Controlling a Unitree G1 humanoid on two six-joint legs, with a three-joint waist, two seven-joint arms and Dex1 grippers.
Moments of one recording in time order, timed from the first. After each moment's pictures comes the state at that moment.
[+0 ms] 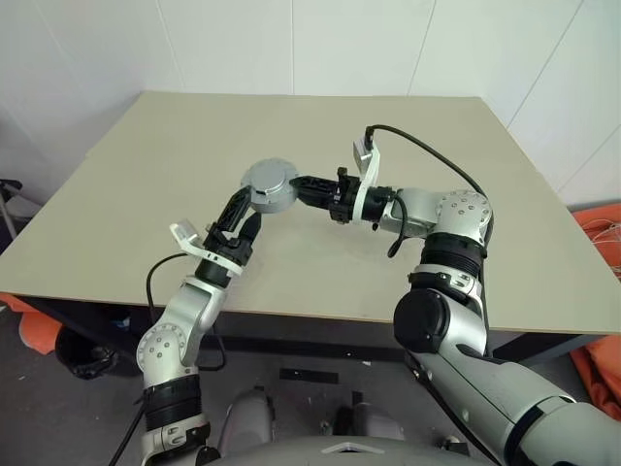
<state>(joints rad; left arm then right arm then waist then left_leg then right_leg) -0.17 -0.08 0.35 -0.10 -1.55 0.70 -0.11 -0.99 0.05 -0.75 0.37 0.77 1.61 0.14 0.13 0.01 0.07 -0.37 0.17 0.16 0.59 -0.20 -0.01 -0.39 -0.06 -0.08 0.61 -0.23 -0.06</state>
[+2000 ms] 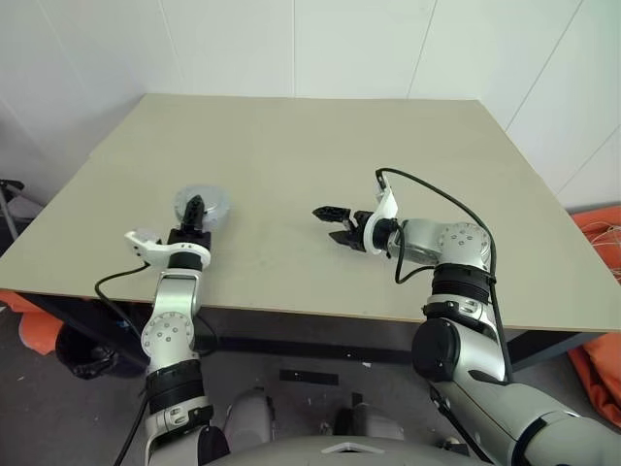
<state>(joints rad) -0.27 -0.09 0.48 0.00 -1.20 0.27 0.04 -0.80 -0.04 -0.61 0.42 0.81 1.40 -0.04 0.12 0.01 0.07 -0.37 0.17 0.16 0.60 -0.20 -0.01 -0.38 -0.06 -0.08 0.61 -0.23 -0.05</state>
